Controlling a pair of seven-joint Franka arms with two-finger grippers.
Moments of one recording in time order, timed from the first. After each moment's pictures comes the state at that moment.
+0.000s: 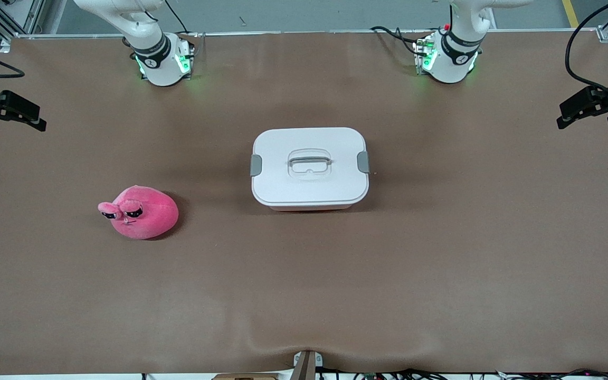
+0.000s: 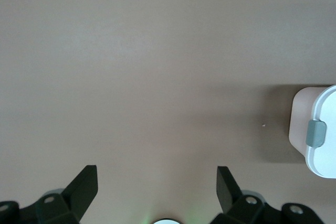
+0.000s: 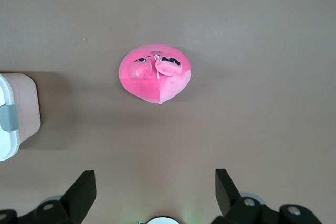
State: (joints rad) left arm -0.05 -0.02 0.02 -1.50 0.01 1.46 -0.05; right arm 0.01 0.01 -0.05 -1.48 0.02 1.41 -0.07
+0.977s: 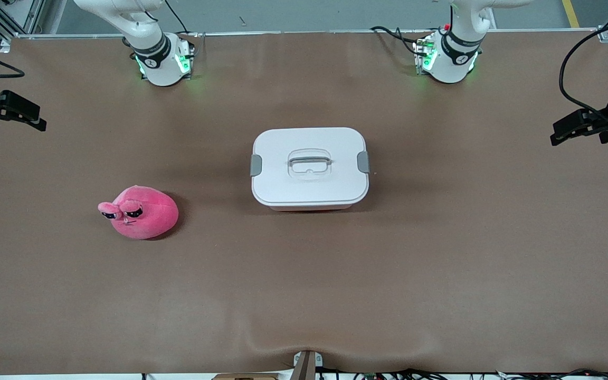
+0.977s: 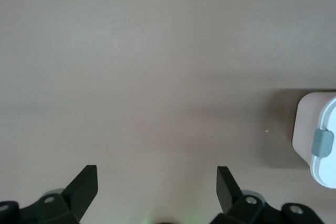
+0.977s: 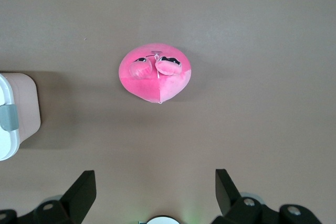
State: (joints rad) left arm -0.05 0.07 0.02 -1.46 0.01 1.49 -0.05; right arm 0.01 0.01 -0.05 -1.48 0.02 1.40 -0.07
